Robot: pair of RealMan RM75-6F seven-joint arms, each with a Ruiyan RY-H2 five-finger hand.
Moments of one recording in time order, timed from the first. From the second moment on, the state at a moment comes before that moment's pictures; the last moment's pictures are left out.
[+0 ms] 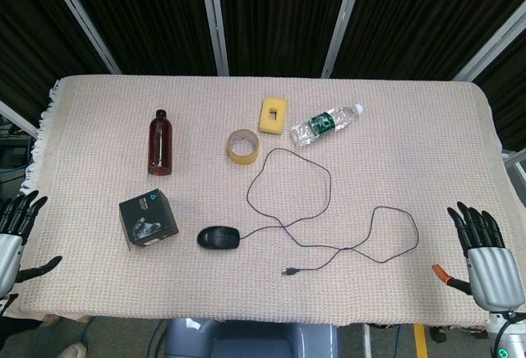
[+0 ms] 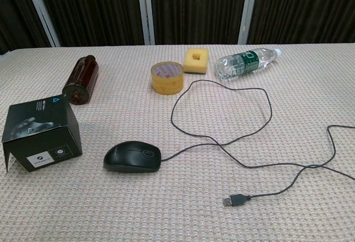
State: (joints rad) left arm -0.06 -1.08 0.00 -1.62 1.59 1.54 -0.01; right arm 0.03 -1.13 0.03 -1.64 -1.62 1.58 -0.05
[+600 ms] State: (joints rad) left arm -0.06 -1.09 0.00 -1.62 1.60 1.54 0.00; right arm 0.02 -1.12 0.03 -1.64 -1.63 1.58 -0.03
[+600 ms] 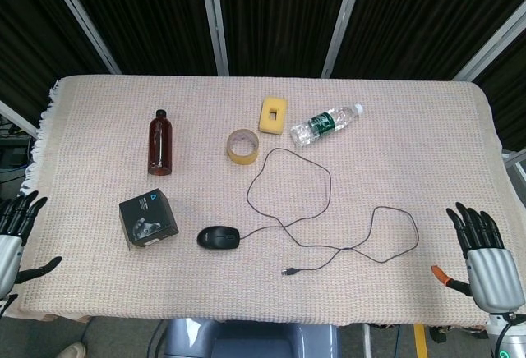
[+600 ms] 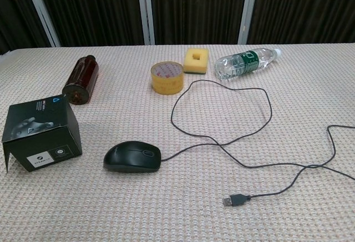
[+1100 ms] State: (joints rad) left arm -0.06 -1.09 0.00 -1.62 1.60 1.55 0.00; right arm 0.03 -1.11 0.02 -1.65 -1.65 1.57 0.01
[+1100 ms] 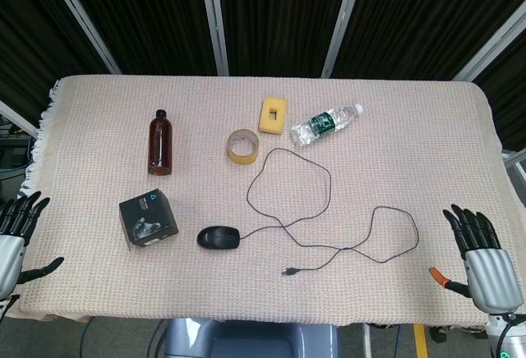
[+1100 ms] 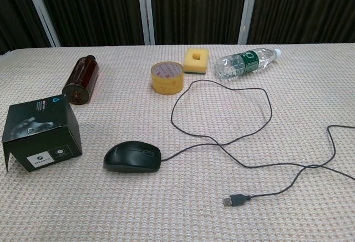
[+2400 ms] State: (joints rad) left arm -0.06 -1.09 0.00 -1.63 1.59 1.53 0.00; right arm 0.45 -1.27 0.02 -1.82 -1.66 0.97 -0.15
